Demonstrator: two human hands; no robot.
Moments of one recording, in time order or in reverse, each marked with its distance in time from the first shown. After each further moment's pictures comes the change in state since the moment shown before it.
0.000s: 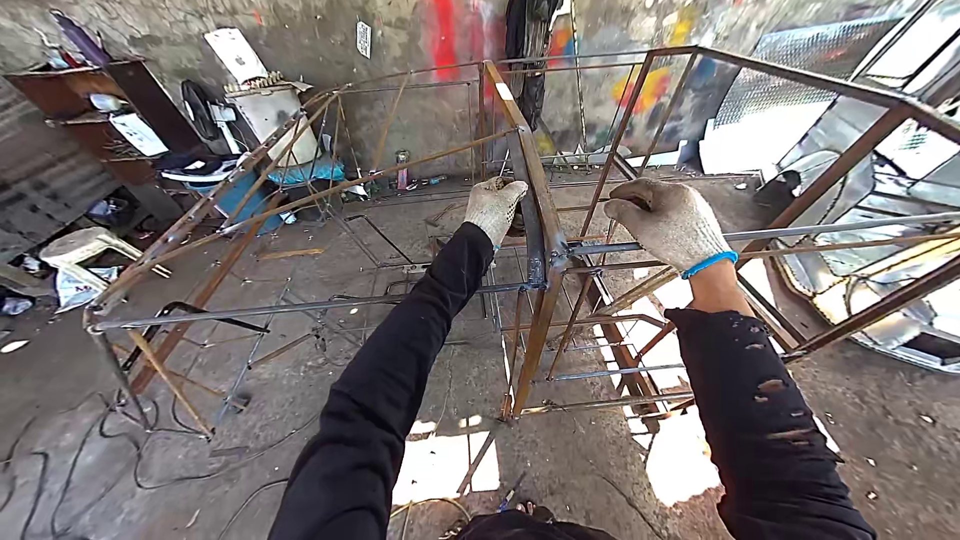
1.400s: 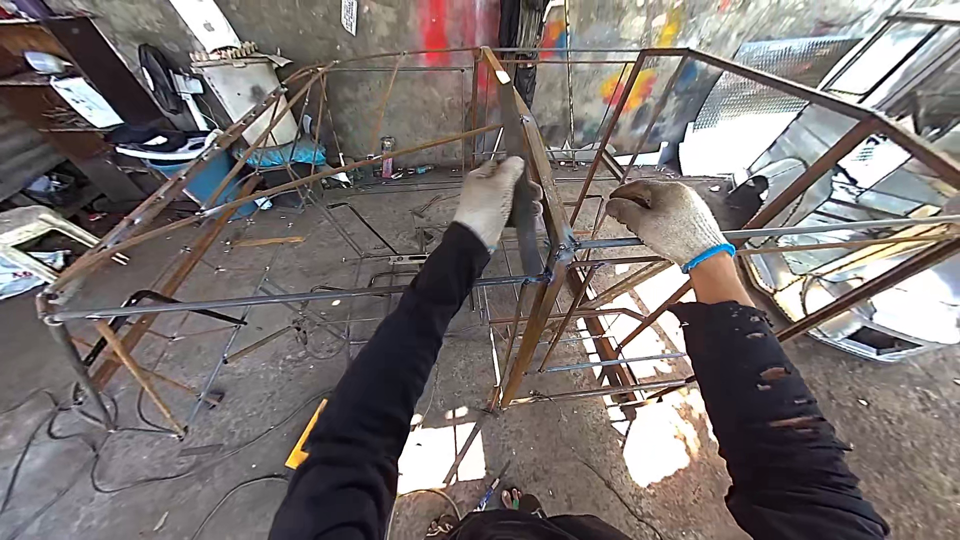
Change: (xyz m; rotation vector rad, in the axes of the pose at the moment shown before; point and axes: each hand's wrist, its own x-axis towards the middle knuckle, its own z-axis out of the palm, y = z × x) left_hand -0.047 0.038 -0.018 -0.309 -0.091 0.033; right_hand 0.002 0.006 0.002 -0.023 -0.069 0.044
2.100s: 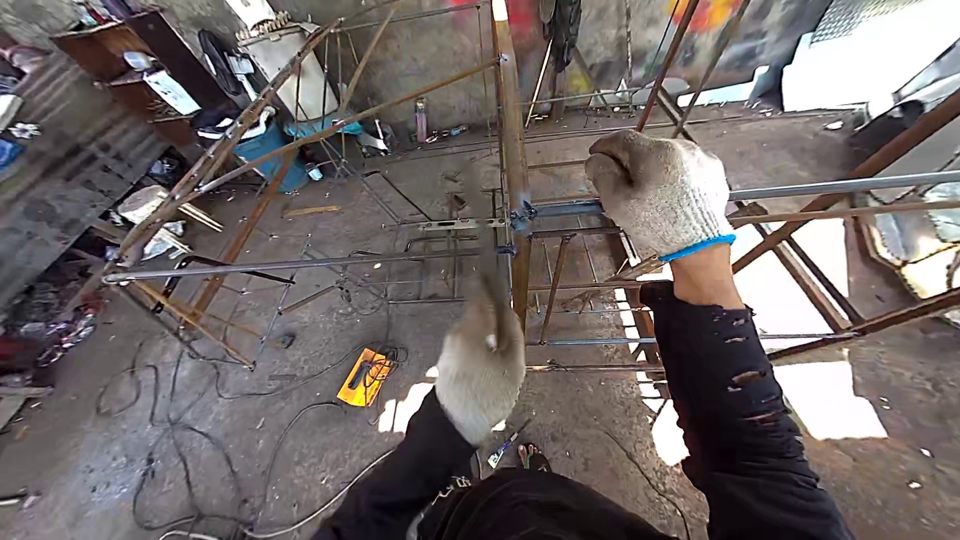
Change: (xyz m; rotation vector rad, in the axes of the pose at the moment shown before) left_hand -0.201 -0.060 0.065 0.726 0.182 -0.153; right_hand -0.017 -0.019 -0.009 -0.051 0.072 -0.222
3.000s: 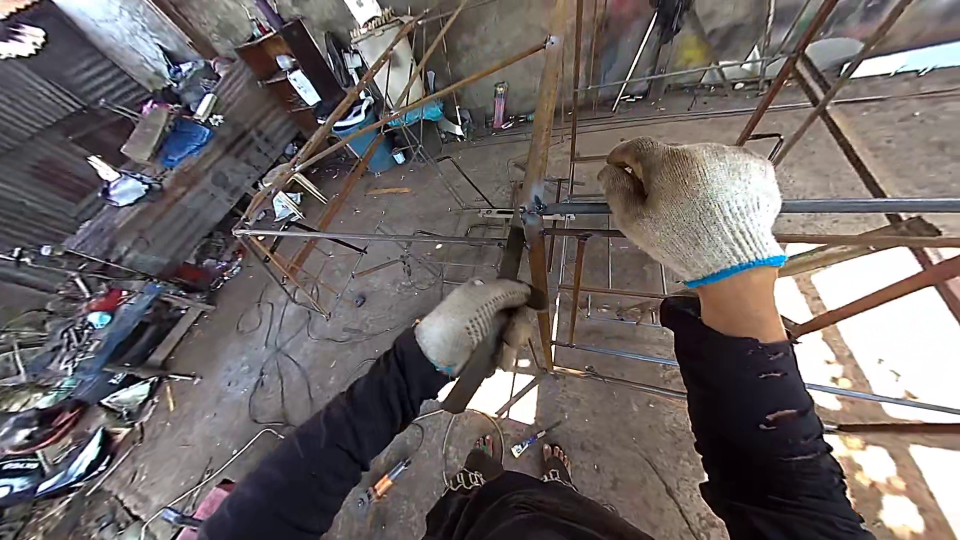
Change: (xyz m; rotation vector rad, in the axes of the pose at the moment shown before) left_hand 0.027 0.038 -0.004 -0.579 -0.295 -0.437; right_hand -0.007 0.025 0.008 0.079 -0.009 -0.175
